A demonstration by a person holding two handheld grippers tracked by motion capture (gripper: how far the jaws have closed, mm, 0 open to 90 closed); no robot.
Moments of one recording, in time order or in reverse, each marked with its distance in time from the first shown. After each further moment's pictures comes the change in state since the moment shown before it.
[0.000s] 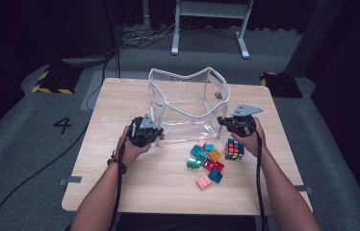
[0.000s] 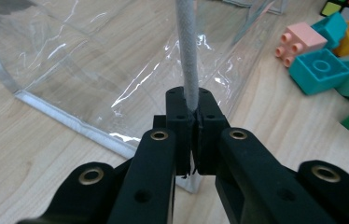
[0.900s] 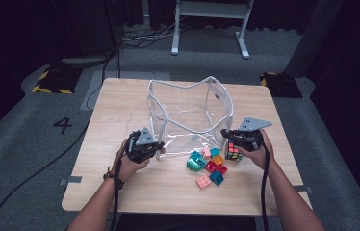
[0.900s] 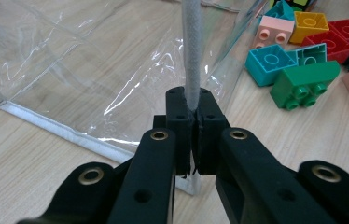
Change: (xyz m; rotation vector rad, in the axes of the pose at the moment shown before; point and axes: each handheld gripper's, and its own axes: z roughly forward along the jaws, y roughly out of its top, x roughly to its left) left arm -0.035 -0.020 -0.024 -0.022 -0.071 0.025; right arm 0.029 -0.019 -0.037 -0.017 0.066 -0.029
